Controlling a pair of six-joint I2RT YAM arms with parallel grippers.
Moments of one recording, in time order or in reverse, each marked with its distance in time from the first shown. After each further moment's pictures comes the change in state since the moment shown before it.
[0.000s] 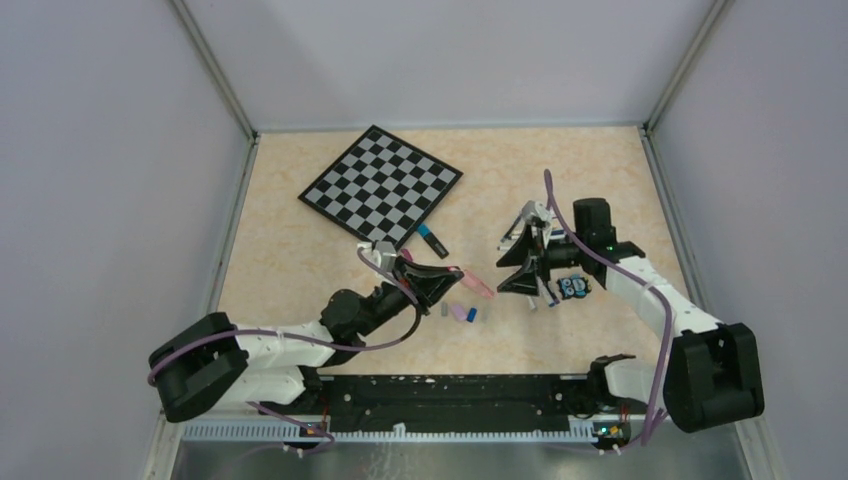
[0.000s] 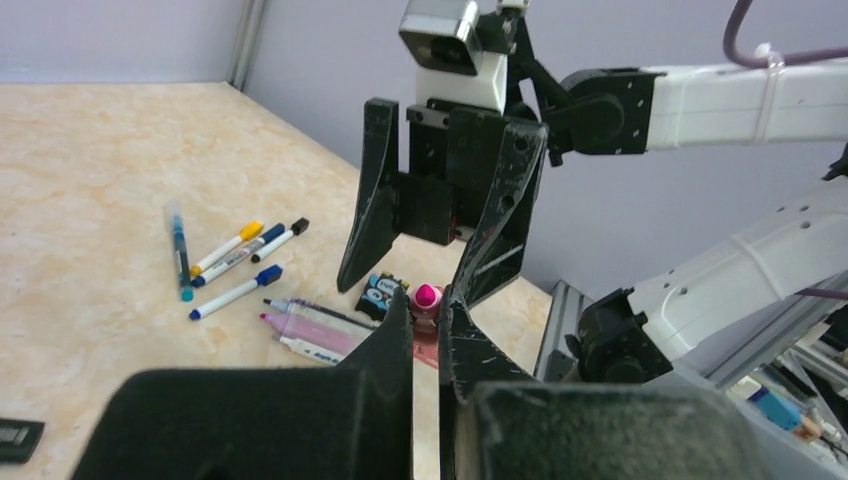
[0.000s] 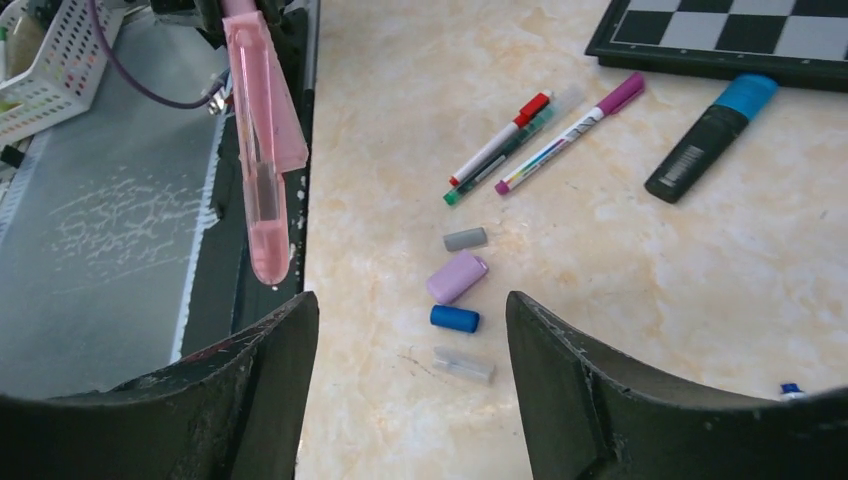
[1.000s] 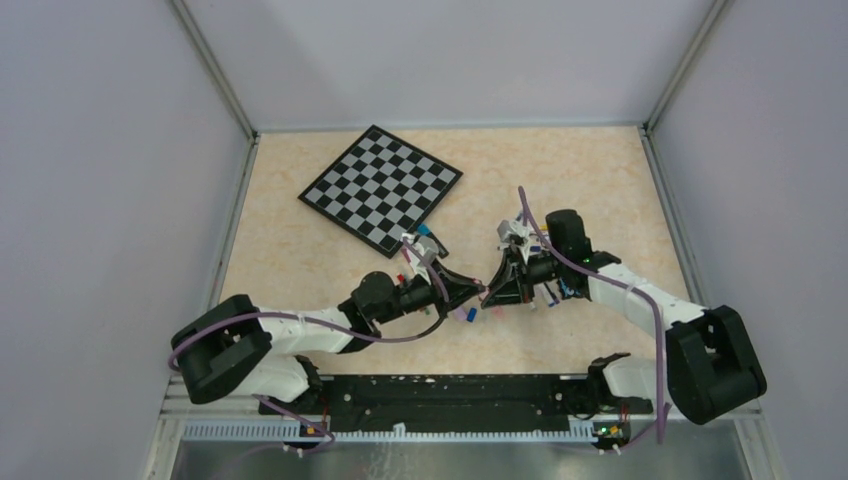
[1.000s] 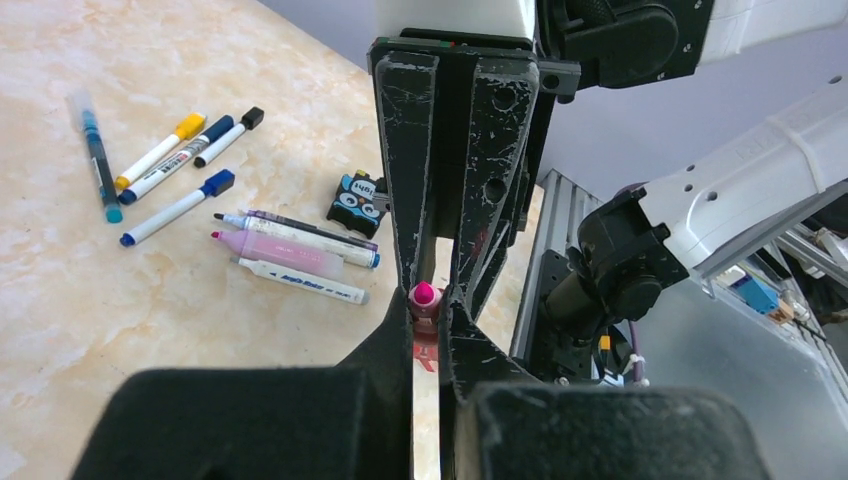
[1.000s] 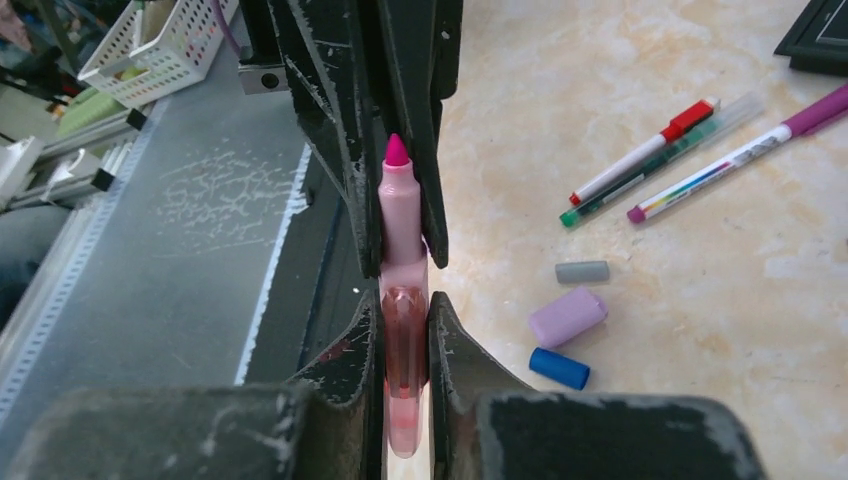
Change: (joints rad) left arm 0.000 0.130 0.146 -0.254 0.179 0.037; right arm 0.158 0.041 -0.085 0.175 -0.058 0.162
